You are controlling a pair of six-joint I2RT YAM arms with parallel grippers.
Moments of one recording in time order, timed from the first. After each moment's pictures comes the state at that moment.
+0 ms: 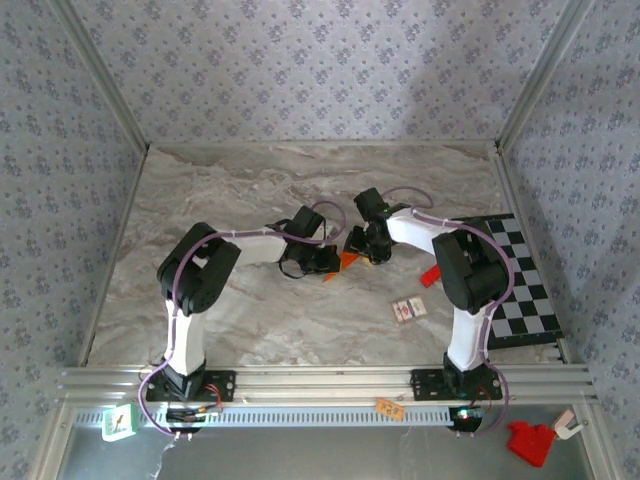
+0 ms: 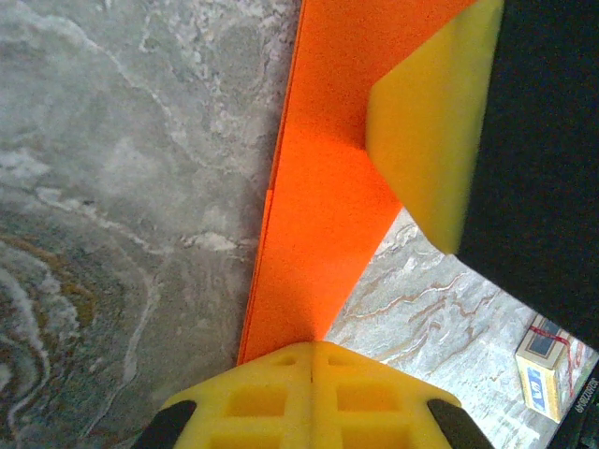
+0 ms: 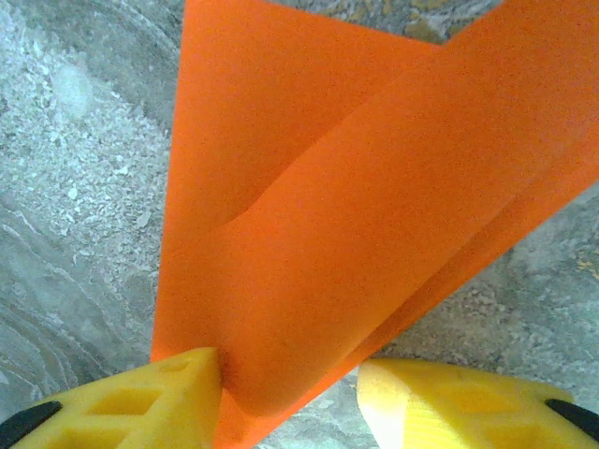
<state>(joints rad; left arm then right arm) -0.71 1.98 1.16 -0.20 0.50 -0.63 0.48 1.93 1.18 -0.55 -0.15 0.74</state>
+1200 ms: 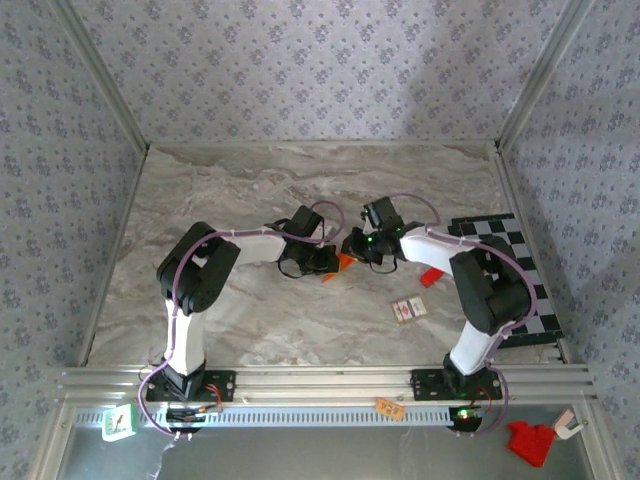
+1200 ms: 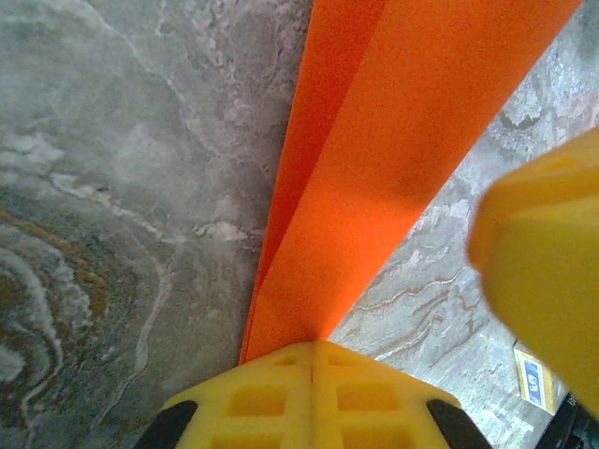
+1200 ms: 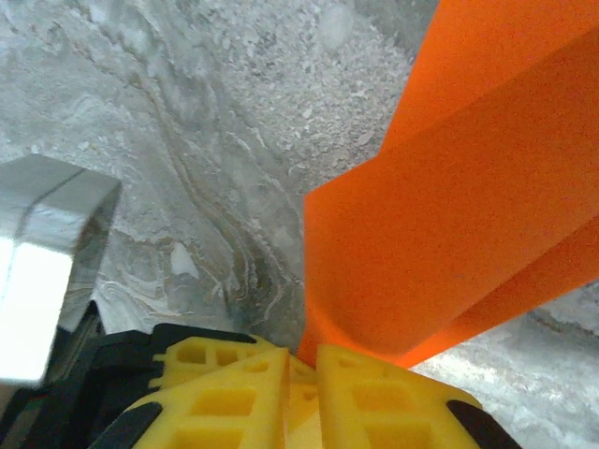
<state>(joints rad) -0.70 1.99 1.16 -0.22 0.52 -0.63 0.48 1.73 0.96 -0.21 -0.37 0.77</state>
